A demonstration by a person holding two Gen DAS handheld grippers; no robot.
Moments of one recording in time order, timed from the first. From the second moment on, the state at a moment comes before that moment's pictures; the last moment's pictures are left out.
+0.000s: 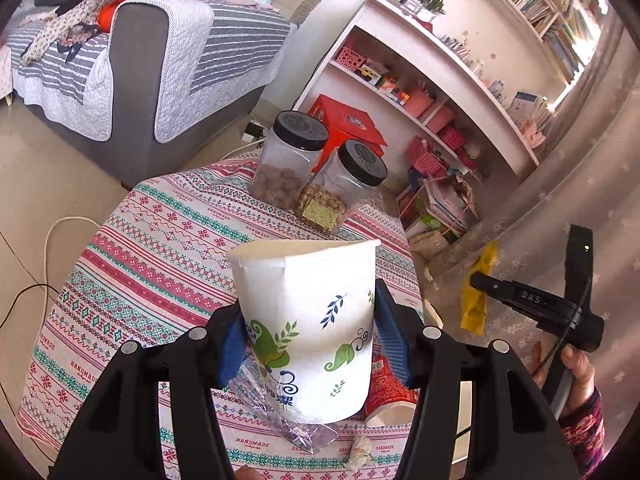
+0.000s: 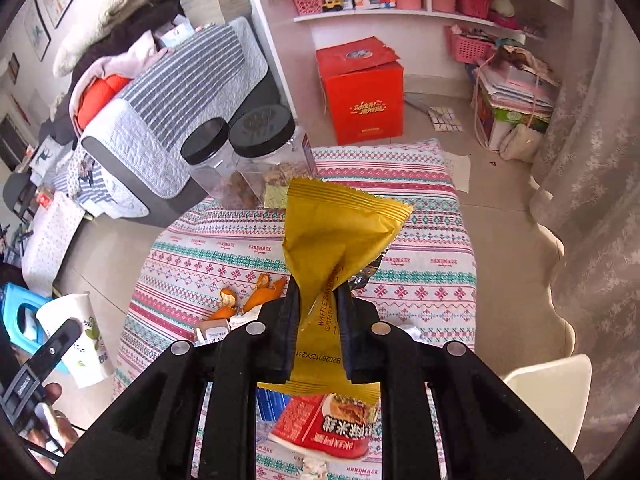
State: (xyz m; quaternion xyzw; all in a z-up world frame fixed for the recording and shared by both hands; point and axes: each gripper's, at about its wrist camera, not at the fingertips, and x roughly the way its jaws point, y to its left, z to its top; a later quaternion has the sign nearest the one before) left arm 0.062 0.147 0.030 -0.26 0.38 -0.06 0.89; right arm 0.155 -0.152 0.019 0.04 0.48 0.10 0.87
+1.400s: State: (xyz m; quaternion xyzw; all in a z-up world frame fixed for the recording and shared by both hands) left arm 0.053 -0.218 0.014 -0.11 0.42 -0.27 0.86; right arm -0.098 -0.490 0.010 0.28 0.29 -0.22 0.89
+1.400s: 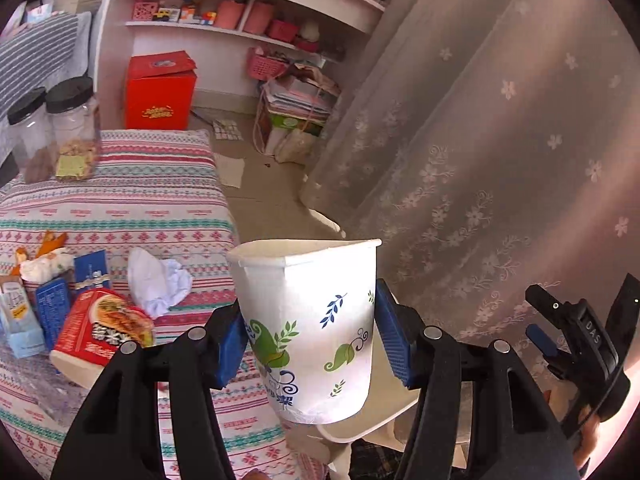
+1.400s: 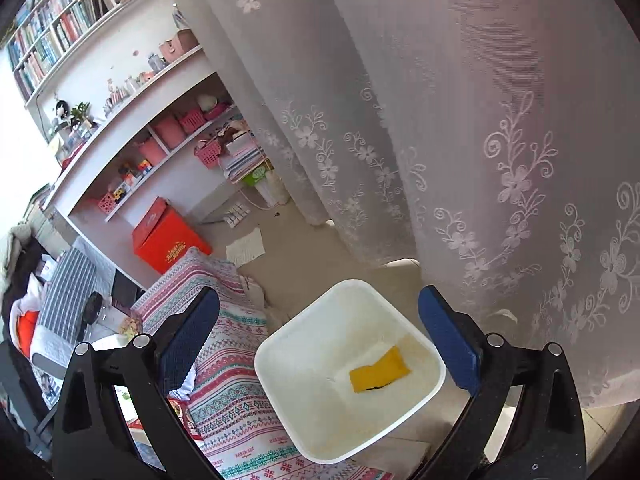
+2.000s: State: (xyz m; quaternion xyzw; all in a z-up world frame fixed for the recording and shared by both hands) left arm 0.081 -0.299 -0.039 -0.19 0.54 -0.29 0.77; right arm -0.108 -0.498 0.009 0.24 0.29 -0.24 0.89
